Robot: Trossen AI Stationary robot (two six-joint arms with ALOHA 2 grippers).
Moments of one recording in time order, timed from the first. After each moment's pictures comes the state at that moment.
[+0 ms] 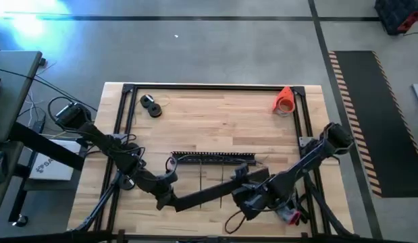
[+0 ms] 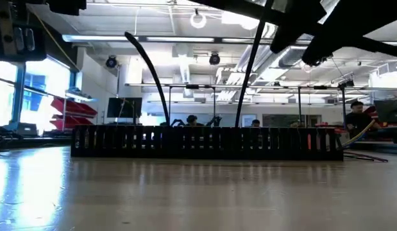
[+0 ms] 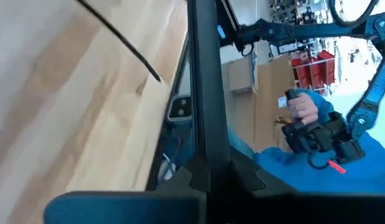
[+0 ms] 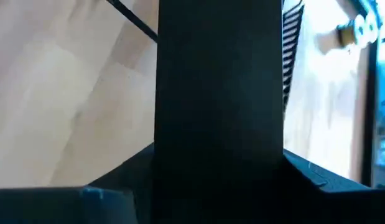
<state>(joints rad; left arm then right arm) -0.65 1.41 0.63 0.39 -0.09 -1.25 0.67 1.79 1.32 -0.75 0.56 0.12</state>
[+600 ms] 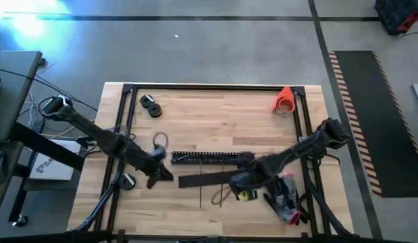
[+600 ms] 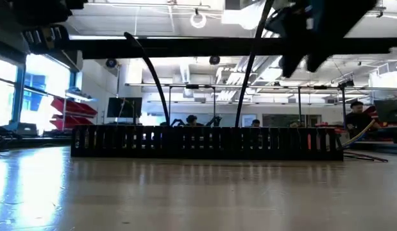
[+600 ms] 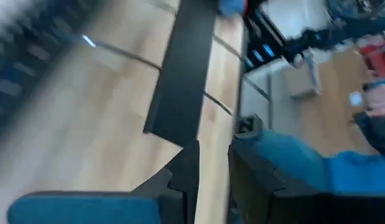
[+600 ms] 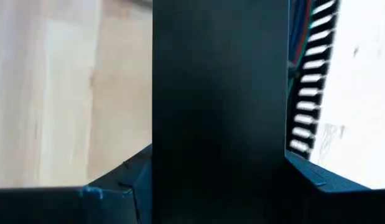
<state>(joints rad) -0.51 0.93 0.63 -0.27 -0.18 -0.94 0.40 1.79 1.44 -0.99 0.18 0.26</state>
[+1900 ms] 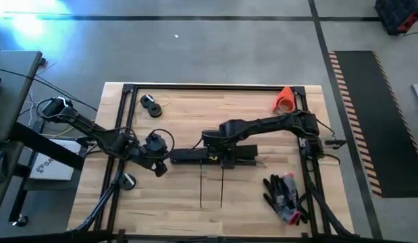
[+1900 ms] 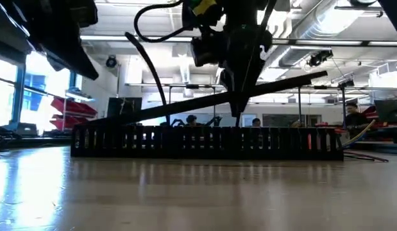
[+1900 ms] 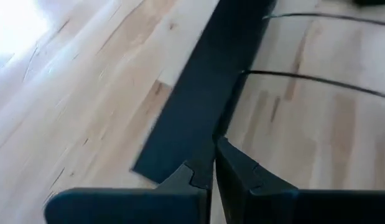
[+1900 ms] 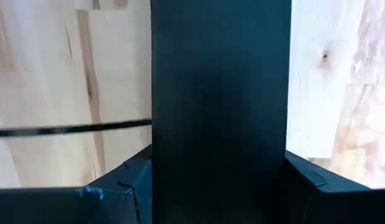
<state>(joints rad) -0.45 1.05 0.63 -0.47 -0.50 -0.72 0.03 2.05 1.69 -1.12 -0.08 0.05</state>
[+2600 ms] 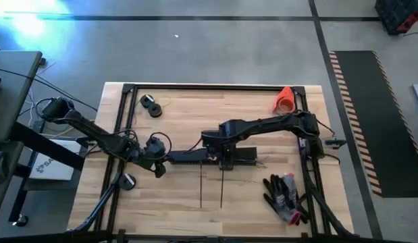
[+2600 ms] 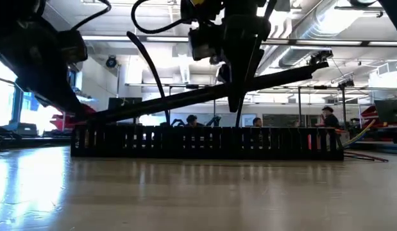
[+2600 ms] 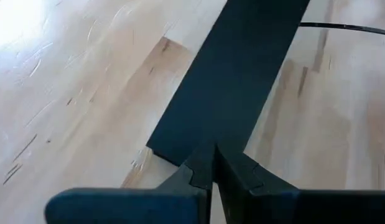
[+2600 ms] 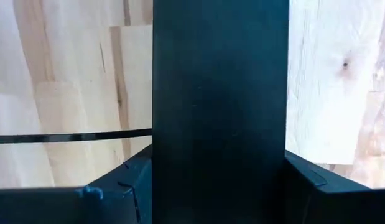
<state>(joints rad) -0.45 1.04 0.37 -0.20 -0.47 -0.79 0.05 2.05 1.70 -1.12 -0.14 0.07</state>
